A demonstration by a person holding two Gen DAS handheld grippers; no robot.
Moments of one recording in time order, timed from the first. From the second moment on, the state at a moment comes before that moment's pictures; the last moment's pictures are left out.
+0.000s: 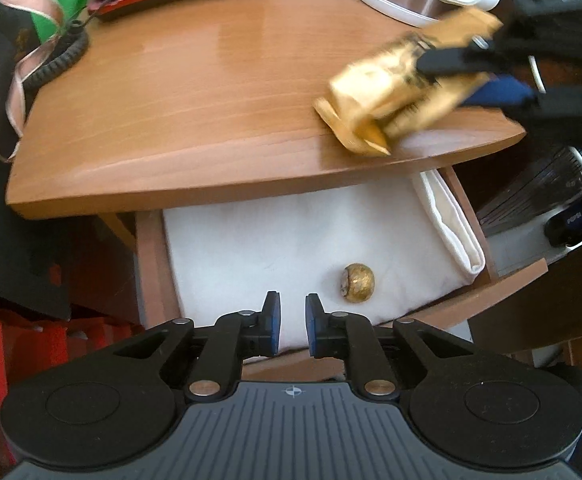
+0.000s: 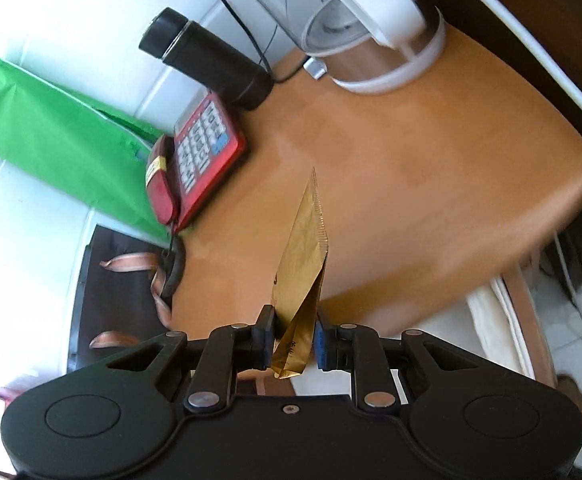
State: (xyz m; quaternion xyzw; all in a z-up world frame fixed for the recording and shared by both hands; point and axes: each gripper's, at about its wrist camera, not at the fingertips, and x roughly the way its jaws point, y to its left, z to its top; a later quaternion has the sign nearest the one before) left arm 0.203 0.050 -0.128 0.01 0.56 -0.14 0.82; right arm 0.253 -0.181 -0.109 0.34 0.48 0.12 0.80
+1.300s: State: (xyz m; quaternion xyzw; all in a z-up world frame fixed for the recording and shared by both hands) left arm 0.268 -0.048 -0.231 -0.03 0.68 -0.08 0.73; right arm 0.220 -0.218 -0.081 0.18 0.39 0.11 0.89
